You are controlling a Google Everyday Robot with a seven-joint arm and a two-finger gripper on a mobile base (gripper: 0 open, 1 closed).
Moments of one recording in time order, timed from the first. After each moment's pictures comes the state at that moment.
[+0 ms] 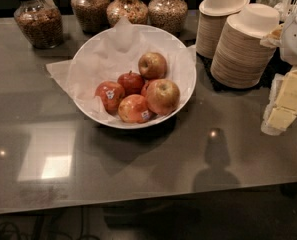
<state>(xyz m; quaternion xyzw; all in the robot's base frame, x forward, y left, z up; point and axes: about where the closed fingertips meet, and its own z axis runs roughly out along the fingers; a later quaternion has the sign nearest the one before) 0.438 -0.217 0.976 -0.60 0.78 -0.03 0.16</state>
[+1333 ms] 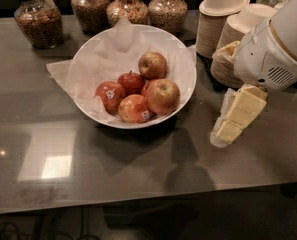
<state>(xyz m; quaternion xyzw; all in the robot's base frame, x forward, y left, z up) 0.434 -0.131 0.953 -0.62 0.74 0.08 0.24</state>
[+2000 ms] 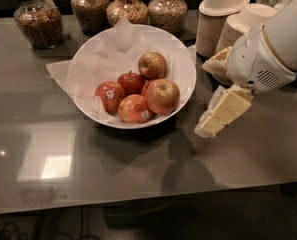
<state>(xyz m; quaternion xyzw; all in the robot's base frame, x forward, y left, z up) 0.445 -0.118 0.945 -0.61 0.74 0.10 0.27</state>
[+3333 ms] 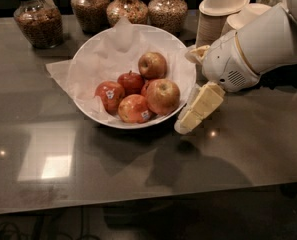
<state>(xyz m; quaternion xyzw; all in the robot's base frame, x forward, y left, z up) 0.483 -0.081 0.928 -0.60 0.71 0.16 0.33</state>
